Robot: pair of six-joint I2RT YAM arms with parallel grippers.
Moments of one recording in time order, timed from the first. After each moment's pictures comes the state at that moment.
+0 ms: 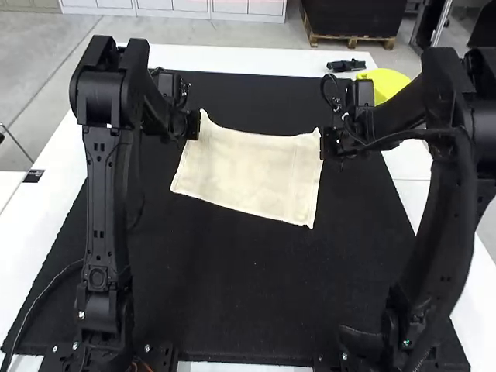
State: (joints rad) left arm 0.00 2.16 1.27 0.33 0.18 0.04; right arm 0.13 1.76 0.93 0.13 -0.12 -0.02
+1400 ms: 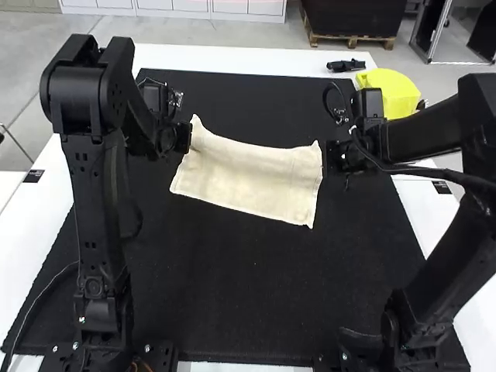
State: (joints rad) left arm 0.03 1.96 0.95 0.52 0.20 0.16; right arm 0.17 1.50 0.72 0.02 -0.14 -0.04
